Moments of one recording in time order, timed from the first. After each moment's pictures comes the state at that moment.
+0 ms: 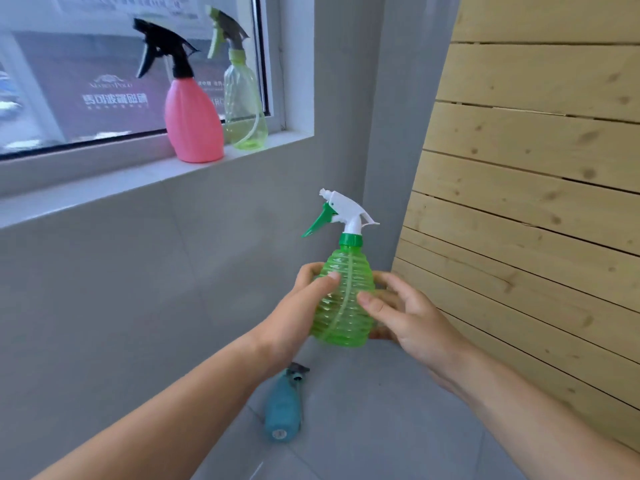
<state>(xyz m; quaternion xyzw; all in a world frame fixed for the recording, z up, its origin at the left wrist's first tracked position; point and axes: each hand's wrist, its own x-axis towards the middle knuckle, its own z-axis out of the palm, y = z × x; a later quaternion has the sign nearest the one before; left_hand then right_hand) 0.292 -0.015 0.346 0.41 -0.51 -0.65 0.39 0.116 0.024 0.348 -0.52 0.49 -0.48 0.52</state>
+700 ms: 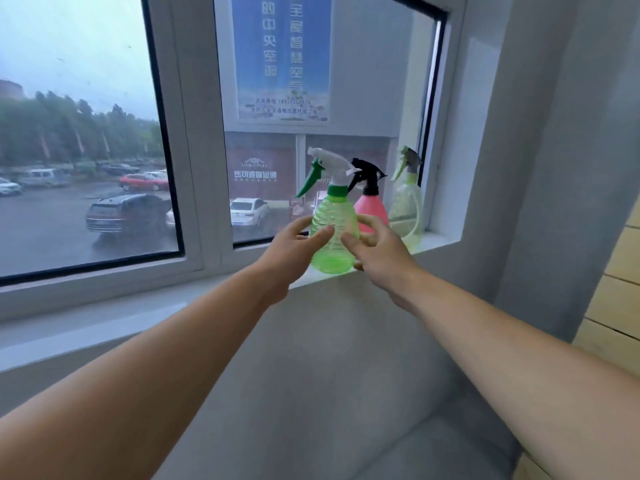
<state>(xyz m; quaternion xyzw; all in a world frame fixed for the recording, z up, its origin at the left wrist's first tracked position) 0.523 -0.110 0.500 0.51 -0.54 -0.37 0.55 0.360 -0.142 0.500 -0.69 0.39 -0.47 0.38</state>
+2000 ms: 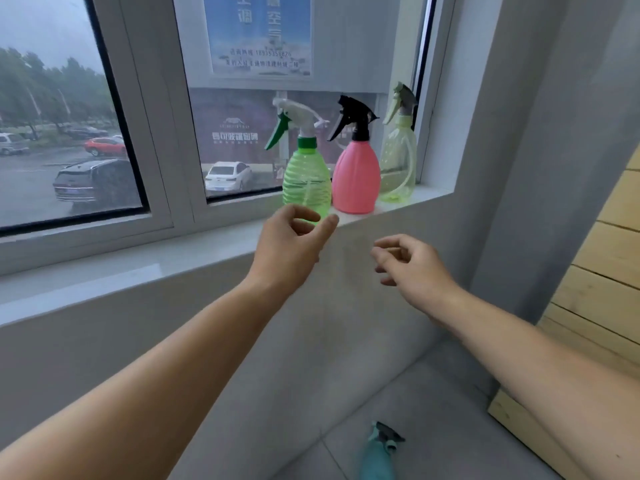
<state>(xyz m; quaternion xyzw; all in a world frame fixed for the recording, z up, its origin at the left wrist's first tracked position) 0.490 -0.074 0.459 0.57 -0.53 -0.27 0.58 0.303 -0.126 0.423 -0.65 0.50 -0.46 0.35</state>
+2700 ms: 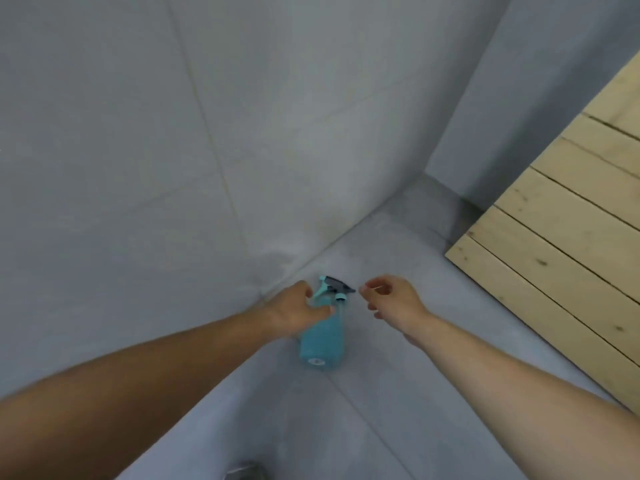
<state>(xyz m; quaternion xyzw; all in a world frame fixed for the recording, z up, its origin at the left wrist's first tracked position) 0.390 -0.128 0.073 0.67 -0.54 -0.50 0.03 0.189 -0.137 0.060 -0.47 0.71 -0.22 0.47</state>
